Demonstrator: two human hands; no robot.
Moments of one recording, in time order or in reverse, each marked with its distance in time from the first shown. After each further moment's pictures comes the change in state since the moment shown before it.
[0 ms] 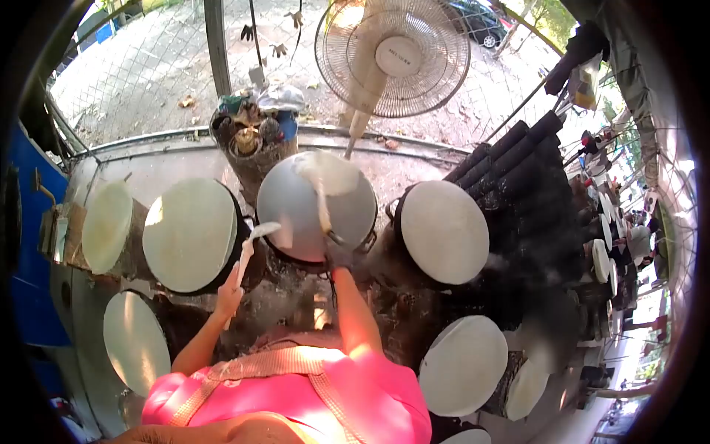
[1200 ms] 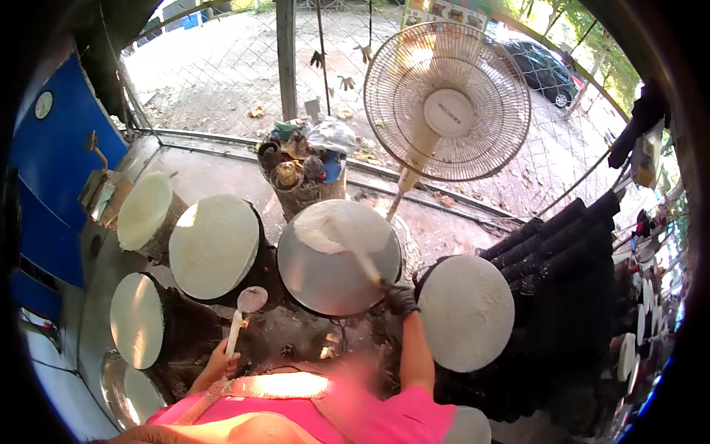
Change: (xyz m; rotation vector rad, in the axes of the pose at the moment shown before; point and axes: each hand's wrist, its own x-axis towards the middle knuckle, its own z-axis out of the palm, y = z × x) left_hand -0.095 0.088 0.013 -0.868 -0.027 -0.846; right_hand 0.091 0.106 -0.109 1.385 -0.911 0.566
